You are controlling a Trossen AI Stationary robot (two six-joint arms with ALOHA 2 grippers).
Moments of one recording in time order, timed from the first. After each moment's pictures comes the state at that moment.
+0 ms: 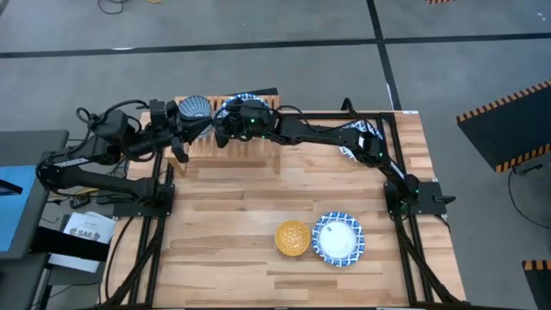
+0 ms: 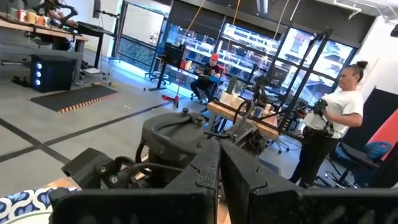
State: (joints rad) left arm 0.07 0.77 1.11 -0.15 -0.32 -0.30; right arm -0.24 2.30 2.16 0.01 0.05 0.44
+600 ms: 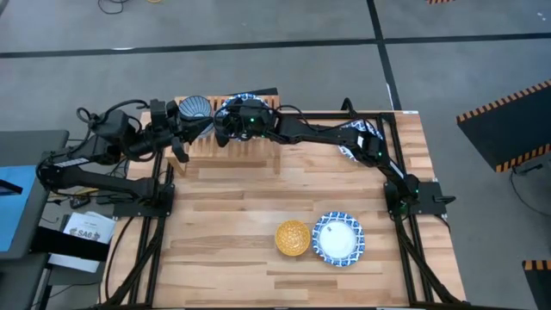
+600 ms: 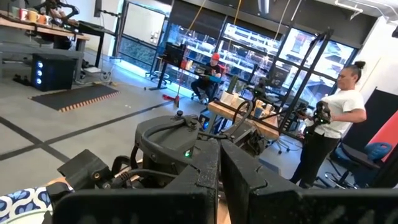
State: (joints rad) left arm 0.07 0.77 1.11 -0.16 -0.33 -0.31; right arm -0.24 2.31 2.16 0.01 0.08 0.36
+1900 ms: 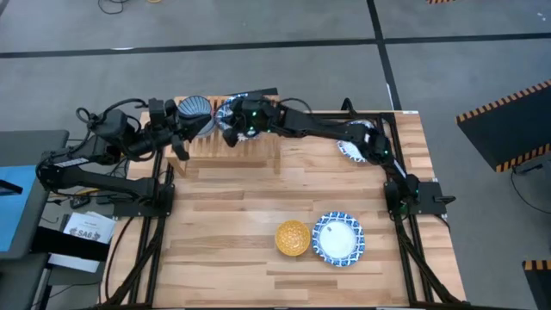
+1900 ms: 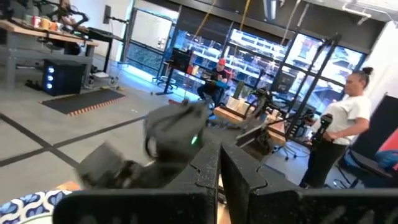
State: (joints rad) left arm 0.07 0.77 1.11 -0.14 -0.36 -0.29; right arm -0.27 2.24 2.15 -0.24 0.08 0.20
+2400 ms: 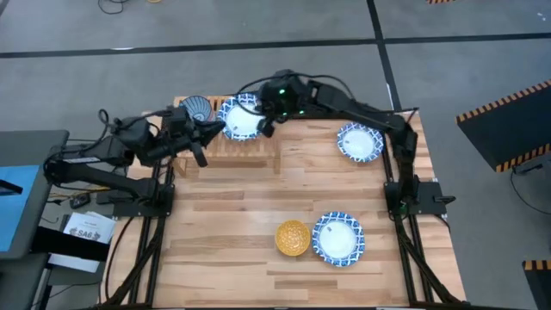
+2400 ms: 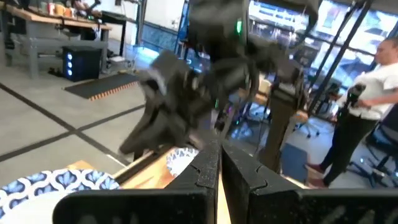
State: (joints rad) left arm -0.01 0.88 1.11 -0.15 -0.48 -0.26; right arm -0.32 1.96 2.15 -0.75 0.07 -0.06
